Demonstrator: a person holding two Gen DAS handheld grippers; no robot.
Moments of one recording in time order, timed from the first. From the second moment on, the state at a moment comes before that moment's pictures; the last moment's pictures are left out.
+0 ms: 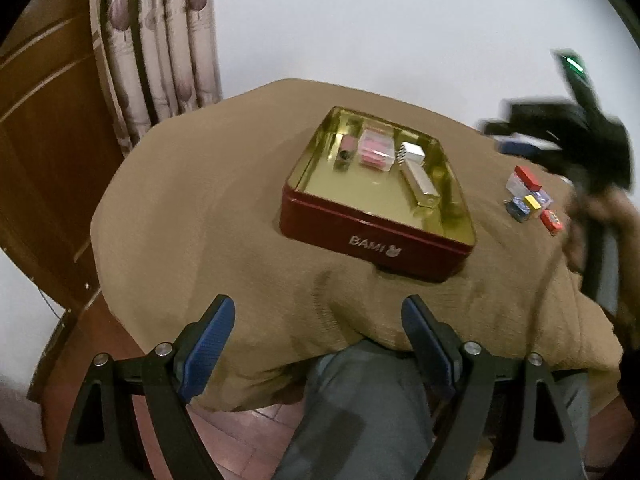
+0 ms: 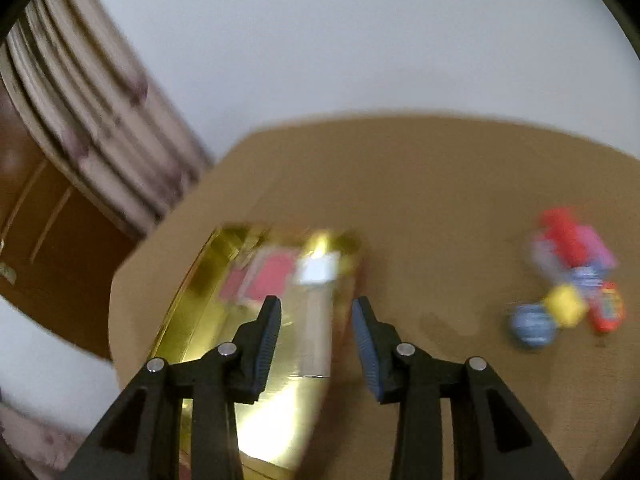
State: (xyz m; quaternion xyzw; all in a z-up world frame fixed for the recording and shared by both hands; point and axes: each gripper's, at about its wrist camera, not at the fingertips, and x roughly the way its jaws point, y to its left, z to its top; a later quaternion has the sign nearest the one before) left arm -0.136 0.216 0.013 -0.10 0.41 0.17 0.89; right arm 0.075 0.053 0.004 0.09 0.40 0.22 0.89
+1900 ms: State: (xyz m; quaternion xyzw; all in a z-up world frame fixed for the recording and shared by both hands) left arm 0.203 0.035 -0.063 -0.11 0.59 0.13 0.79; right arm 0.024 -0.290 -0.054 0.14 0.37 0.06 0.92
